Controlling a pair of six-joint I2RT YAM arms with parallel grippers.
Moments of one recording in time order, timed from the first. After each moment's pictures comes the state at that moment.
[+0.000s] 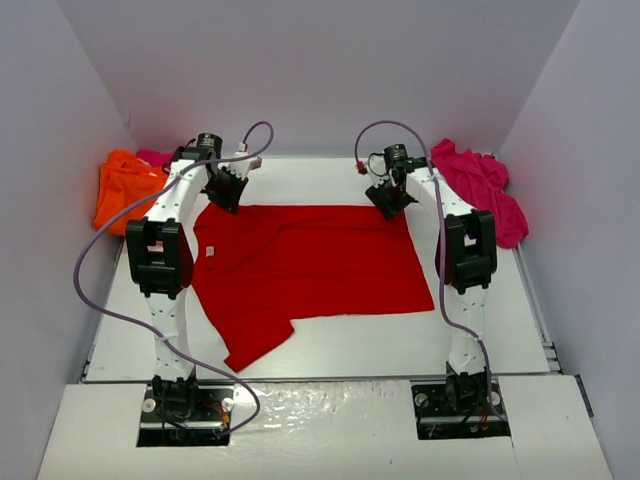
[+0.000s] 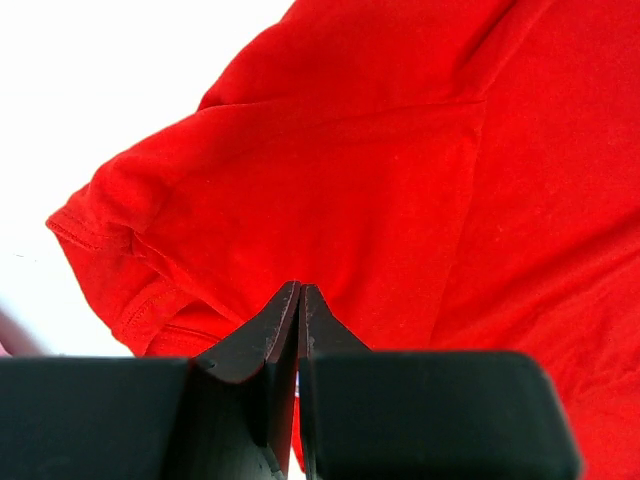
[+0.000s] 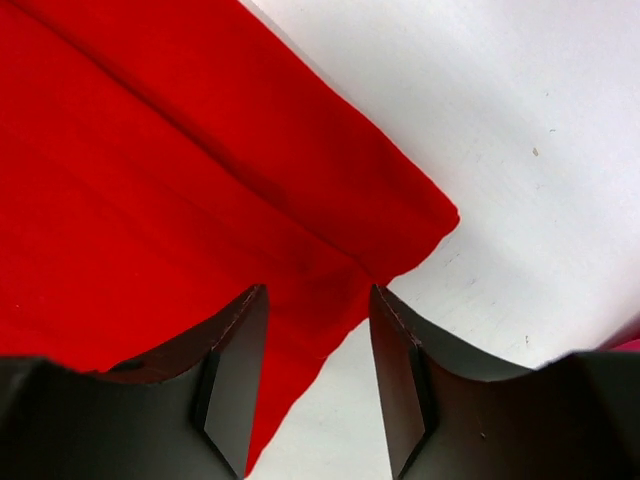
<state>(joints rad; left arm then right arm) -0.08 2.17 2.02 -1.04 0.34 0.53 0.24 2.22 1.88 -0.80 -0.03 -0.48</state>
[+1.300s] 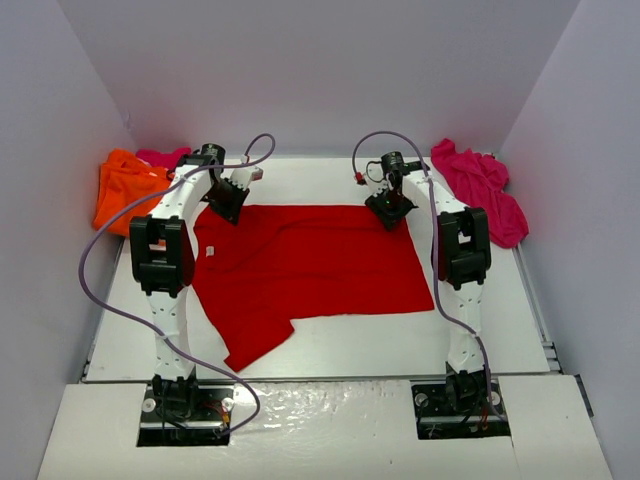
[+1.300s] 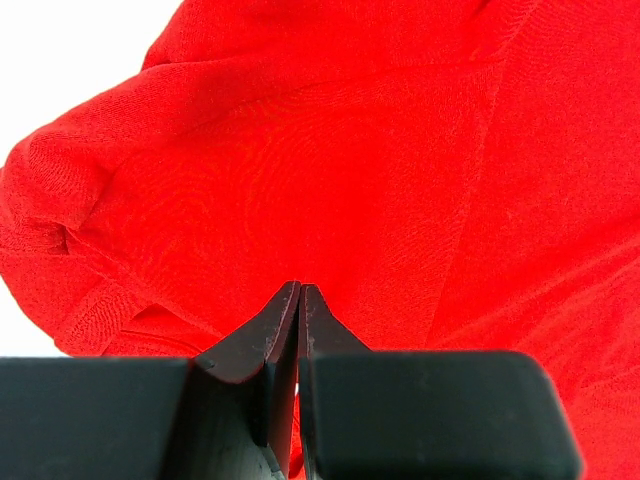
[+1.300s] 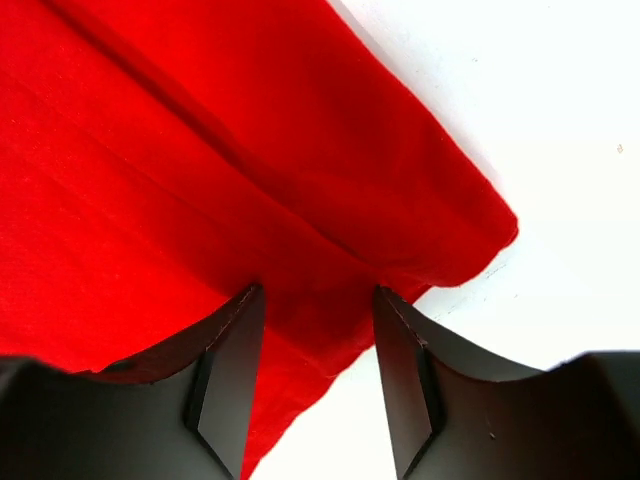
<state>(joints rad) -0.09 2.19 1.95 -1.03 0.33 0.53 0.24 2.29 1.89 -0.86 -0.02 -0.51</state>
